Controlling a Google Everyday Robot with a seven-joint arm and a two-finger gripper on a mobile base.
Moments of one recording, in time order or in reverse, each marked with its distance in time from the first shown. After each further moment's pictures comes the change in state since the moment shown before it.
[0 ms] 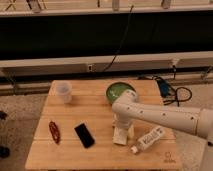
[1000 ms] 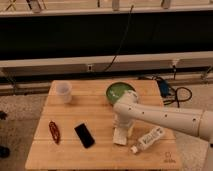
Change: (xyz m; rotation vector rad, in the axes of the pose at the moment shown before) arm 0.000 0.004 0.003 0.023 -0.016 -0.025
